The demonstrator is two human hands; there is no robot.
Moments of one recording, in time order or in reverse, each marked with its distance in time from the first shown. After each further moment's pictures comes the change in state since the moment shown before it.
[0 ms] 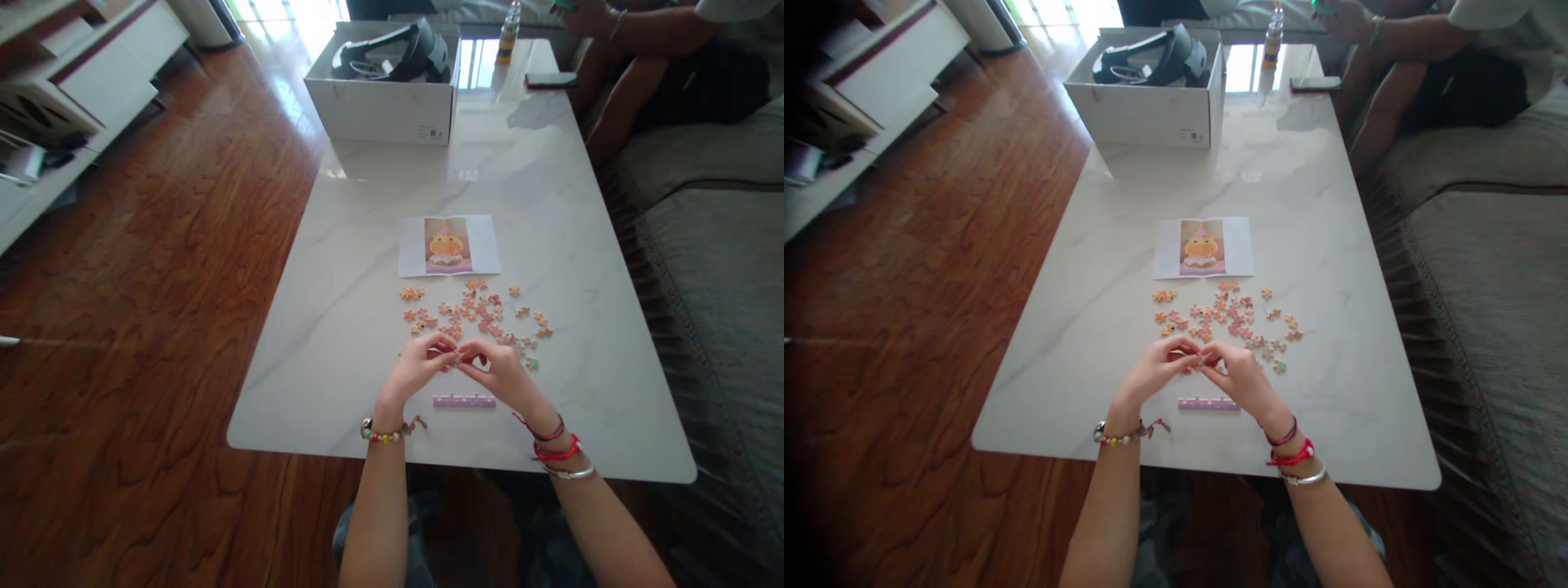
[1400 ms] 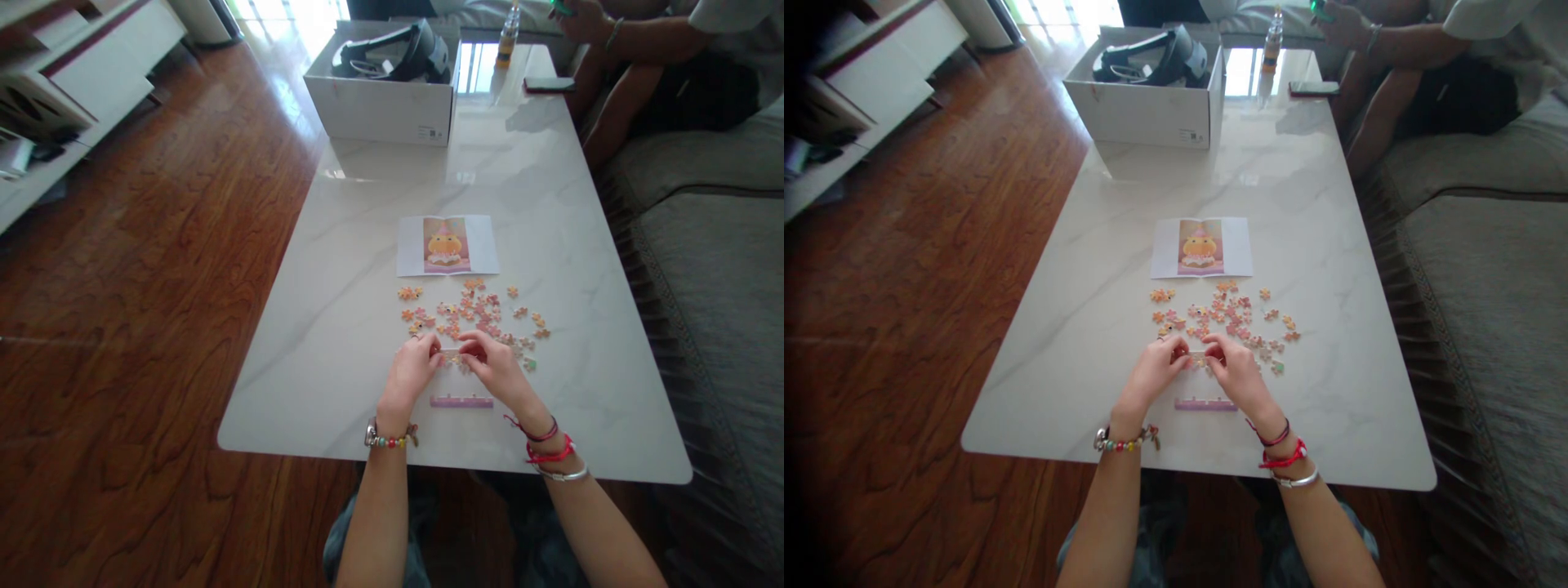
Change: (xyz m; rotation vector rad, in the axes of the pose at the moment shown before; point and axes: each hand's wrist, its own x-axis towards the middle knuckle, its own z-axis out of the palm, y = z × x) left_hand 0.000 -0.012 0.004 0.754 0.209 -0.022; right_hand 0.002 0.010 0.013 0.083 0.092 0.130
